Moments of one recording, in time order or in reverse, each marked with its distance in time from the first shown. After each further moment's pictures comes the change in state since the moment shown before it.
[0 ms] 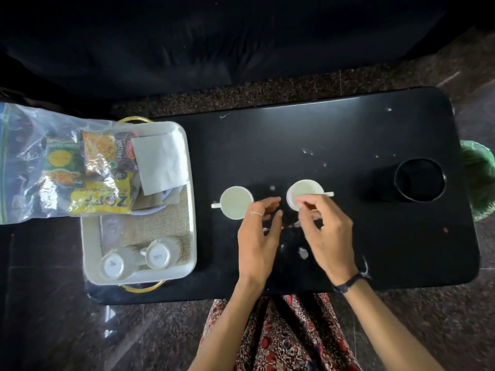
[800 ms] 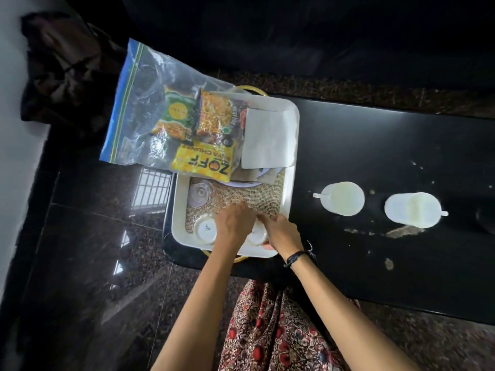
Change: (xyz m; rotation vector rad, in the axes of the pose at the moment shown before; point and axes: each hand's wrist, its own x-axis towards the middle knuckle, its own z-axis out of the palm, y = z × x) left_hand 0.053 -0.104 -0.208 0.853 -0.354 -0.528; right_hand -0.040 -0.100 0.236 -0.072 -0.671 0.887
